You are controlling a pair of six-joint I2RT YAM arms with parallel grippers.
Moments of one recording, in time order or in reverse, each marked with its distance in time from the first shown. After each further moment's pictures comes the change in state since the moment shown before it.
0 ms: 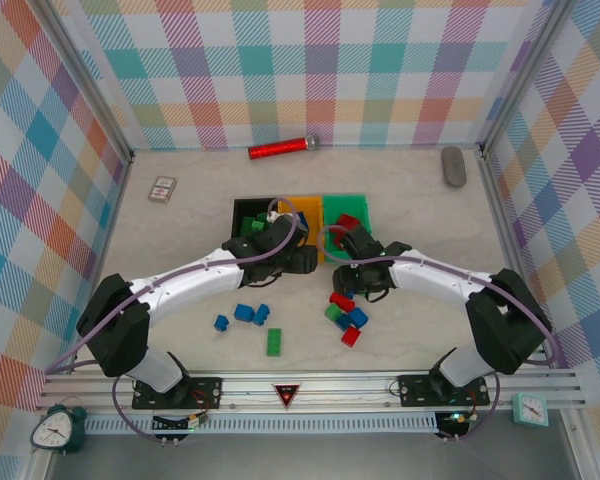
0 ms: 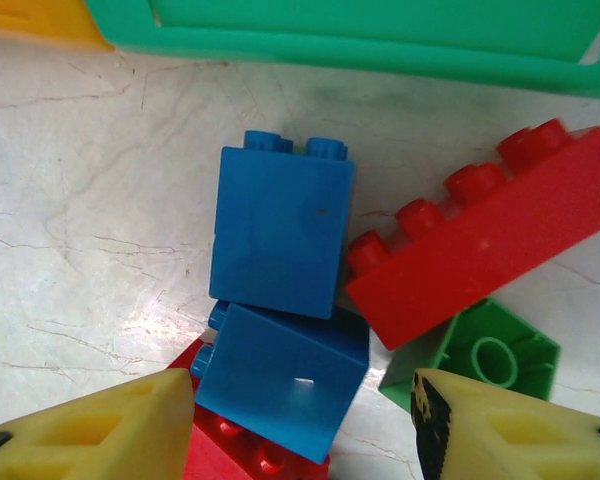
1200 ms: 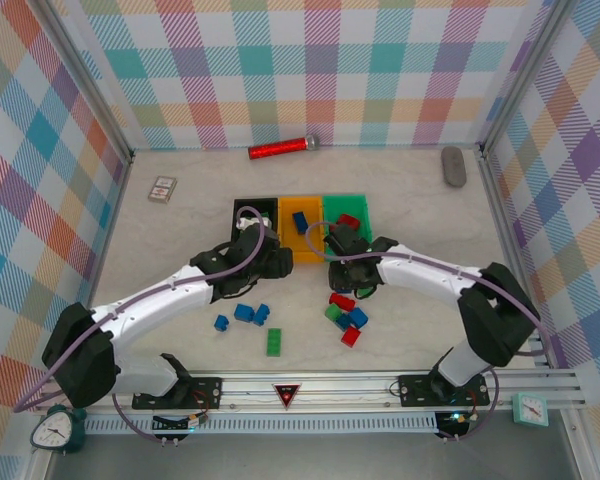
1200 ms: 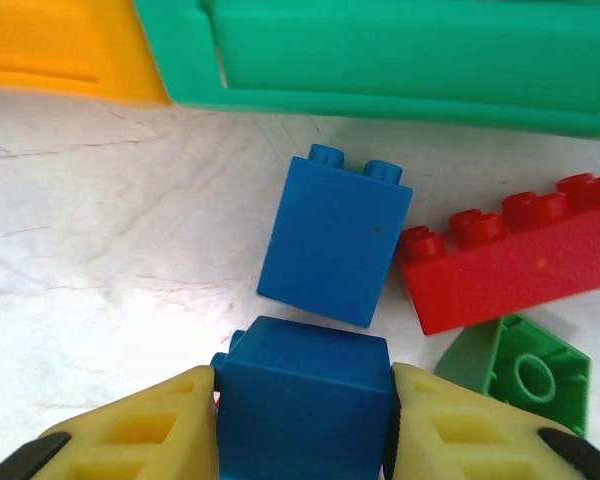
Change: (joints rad) left arm 0.074 -0.218 -0.178 0.000 -0.054 -0.021; right arm 0.065 0.034 0.101 -0.058 0.093 0.085
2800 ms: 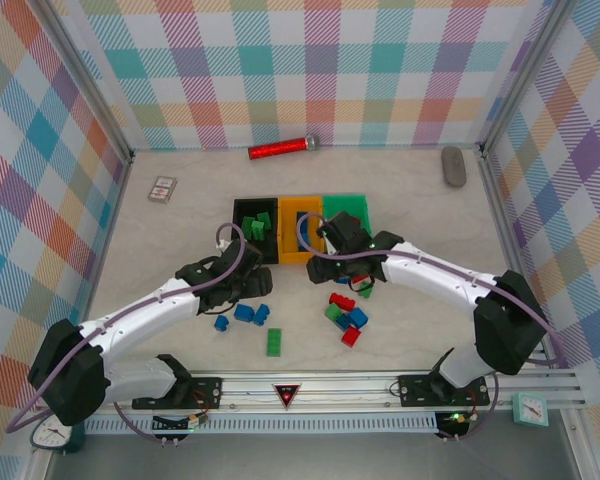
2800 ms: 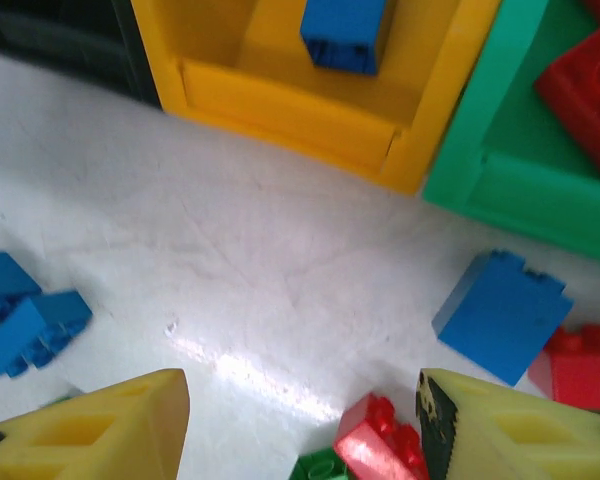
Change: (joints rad) left arm 0.063 -0.111 -0.156 -0.129 0.064 -0.077; right arm 0.038 -0.048 0.056 0.056 -0.139 -0.193
